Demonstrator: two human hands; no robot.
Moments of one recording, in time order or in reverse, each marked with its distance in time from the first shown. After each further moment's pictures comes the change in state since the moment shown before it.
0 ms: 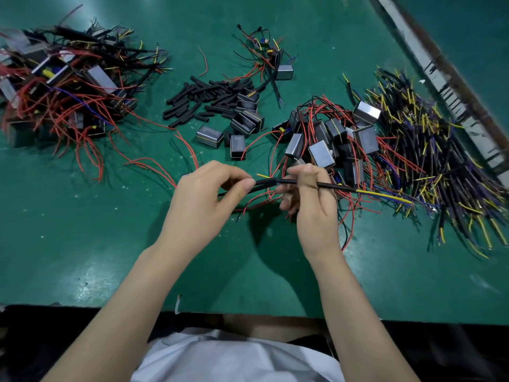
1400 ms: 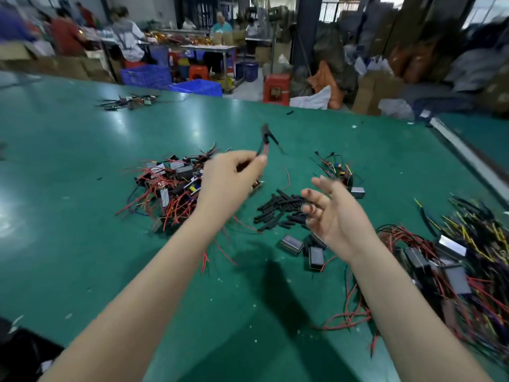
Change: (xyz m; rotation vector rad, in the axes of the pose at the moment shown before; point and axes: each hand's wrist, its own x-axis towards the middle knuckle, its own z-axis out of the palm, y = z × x) left_hand 0.122 -0.020 -0.138 -0.029 0.350 -0.135; right_hand 0.120 -0.079 0.114 0.309 -0.347 0.440
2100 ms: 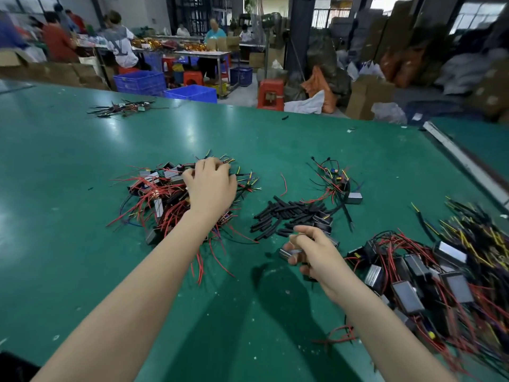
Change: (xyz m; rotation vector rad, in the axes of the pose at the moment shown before) left_hand 0.045 -0.096 0.033 0.812 0.113 0.036; right_hand 0.009 0.059 -0.022 -0.477 0.091 0.108
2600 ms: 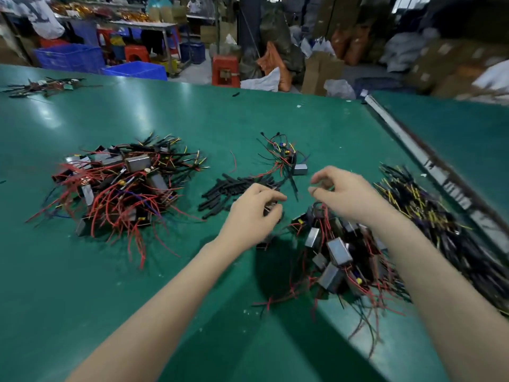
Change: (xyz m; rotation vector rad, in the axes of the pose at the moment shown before) left_hand -0.100 0.136 -0.010 -0.767 -0.461 0.259; right_hand -0.024 -0.056 -0.128 -0.992 0.254 -0.309
